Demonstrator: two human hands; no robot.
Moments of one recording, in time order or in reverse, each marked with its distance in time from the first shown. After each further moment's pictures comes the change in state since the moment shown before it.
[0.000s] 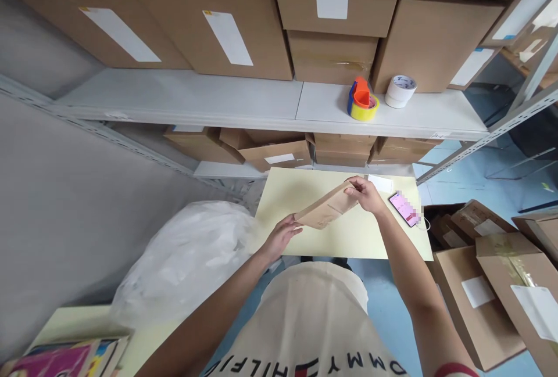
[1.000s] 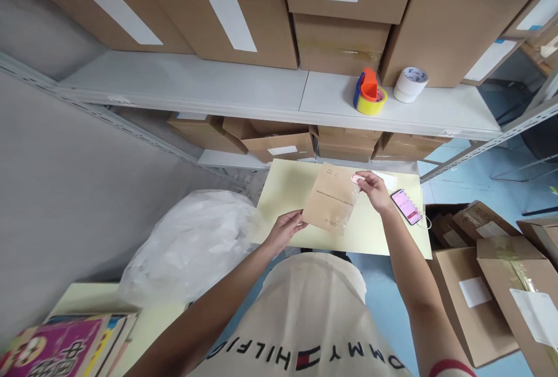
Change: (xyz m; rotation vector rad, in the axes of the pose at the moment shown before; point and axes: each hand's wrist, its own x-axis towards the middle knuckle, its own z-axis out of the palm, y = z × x) left_hand -0.002 0.002 0.018 -0.211 0.078 -0.061; right_hand -0.003 0.007 -0.010 0.300 0.178 0.246
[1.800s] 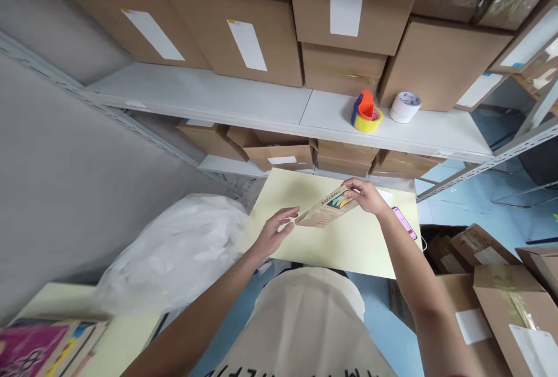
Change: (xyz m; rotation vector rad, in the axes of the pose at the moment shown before) left_hand 0.004 0.025 0.011 0.416 0.107 0.422; right_hand 0.019 -0.051 0.001 -0.442 -0.360 -0.306
